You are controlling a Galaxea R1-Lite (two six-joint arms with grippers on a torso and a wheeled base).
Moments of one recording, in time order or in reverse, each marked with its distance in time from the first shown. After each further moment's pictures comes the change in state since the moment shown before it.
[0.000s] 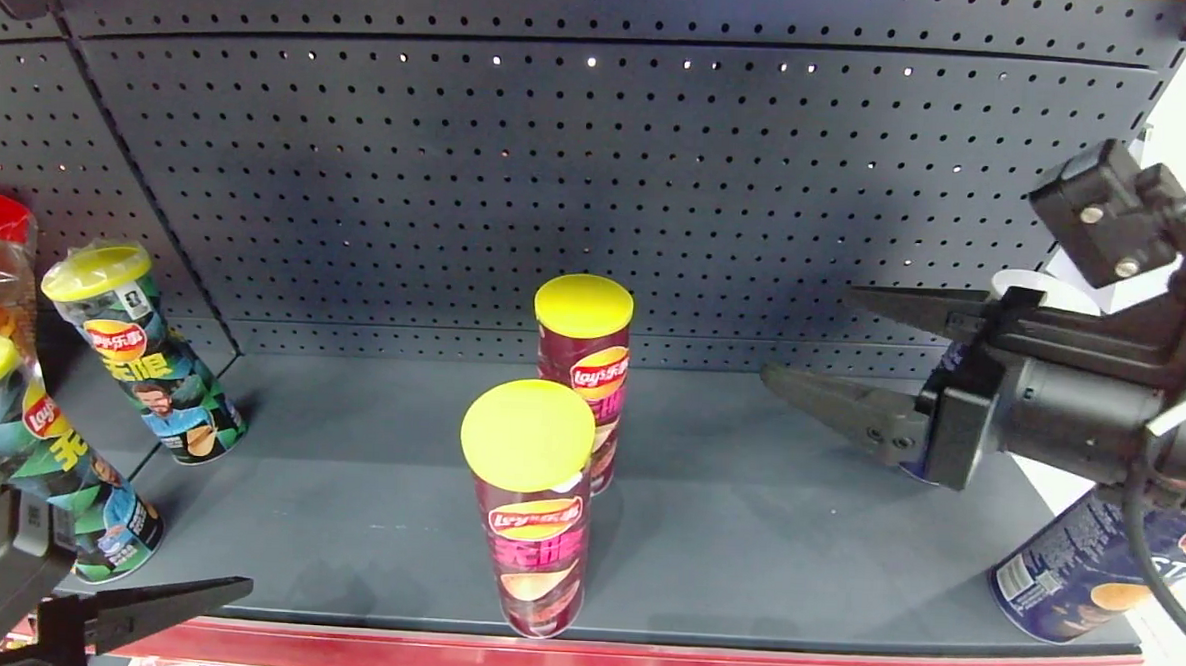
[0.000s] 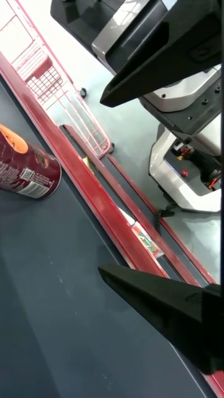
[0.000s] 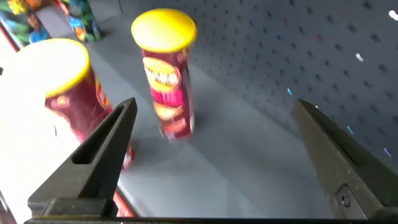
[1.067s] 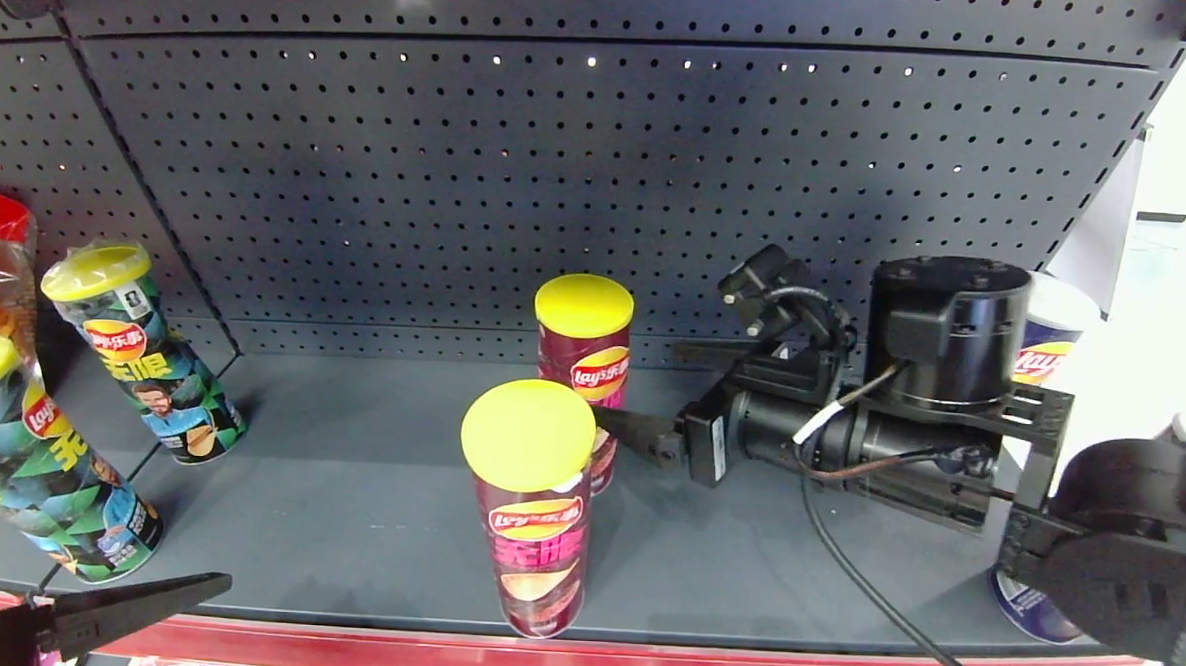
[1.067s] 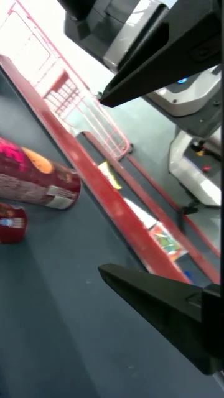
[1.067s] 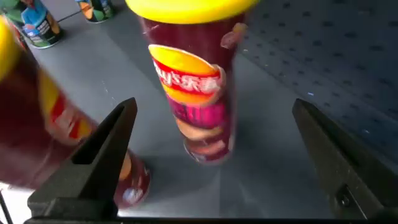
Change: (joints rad) left arm -0.023 -0.100 0.014 -0.014 -0.012 -0.001; right arm 0.077 0.399 -0.061 -0.260 0.018 0.068
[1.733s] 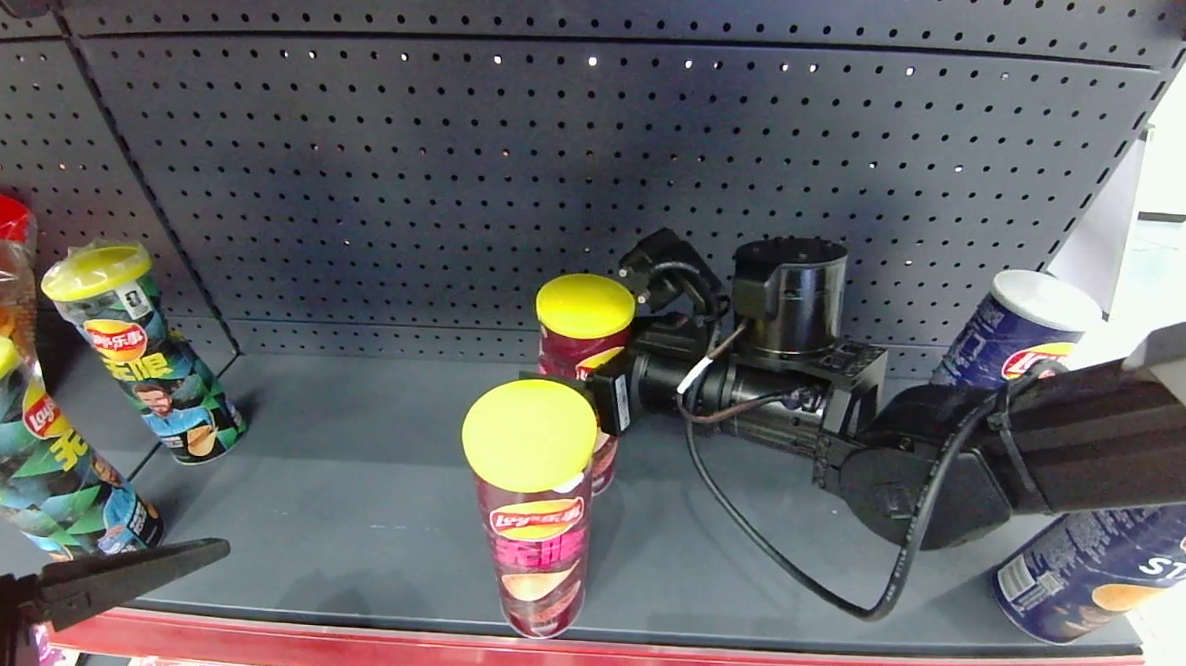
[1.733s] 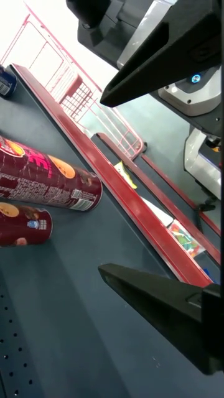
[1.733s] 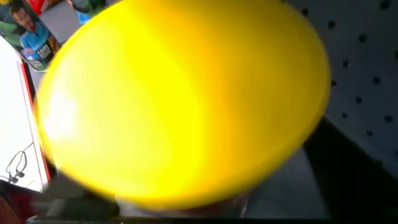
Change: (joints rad) left arm 0.000 -0.005 -0.021 -0.073 -0.018 0.000; right arm 0.000 0.260 -0.280 -0.010 0.084 0.002
